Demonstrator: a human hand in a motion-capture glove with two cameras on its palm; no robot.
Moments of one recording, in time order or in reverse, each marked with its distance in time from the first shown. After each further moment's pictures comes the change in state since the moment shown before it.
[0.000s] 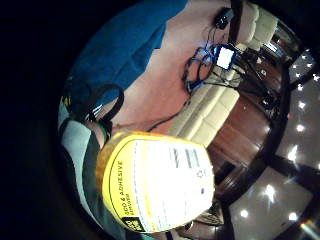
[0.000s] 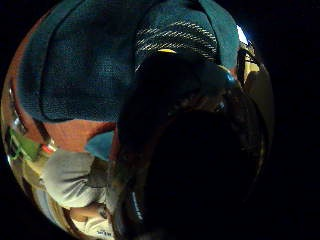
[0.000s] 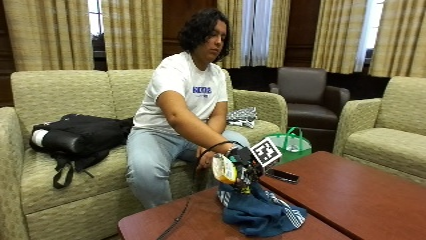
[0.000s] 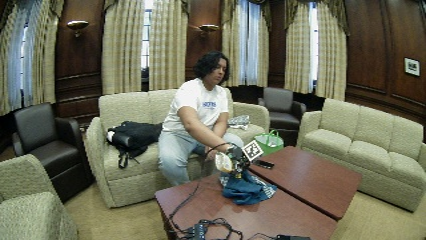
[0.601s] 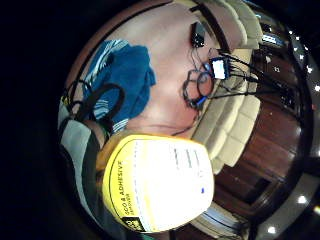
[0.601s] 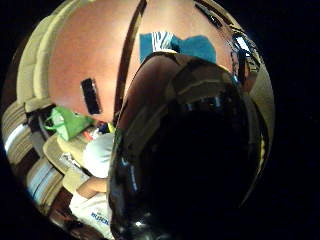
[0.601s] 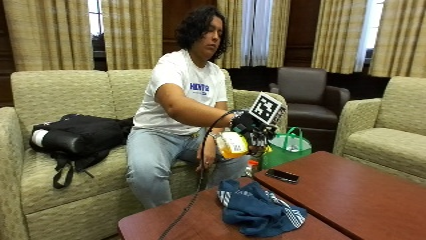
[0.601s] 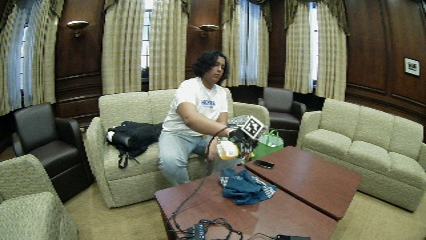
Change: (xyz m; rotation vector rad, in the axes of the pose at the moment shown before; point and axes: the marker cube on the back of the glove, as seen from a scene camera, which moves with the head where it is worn) arm 0.100 0.058 -0.091 0.322 -0.446 -0.009
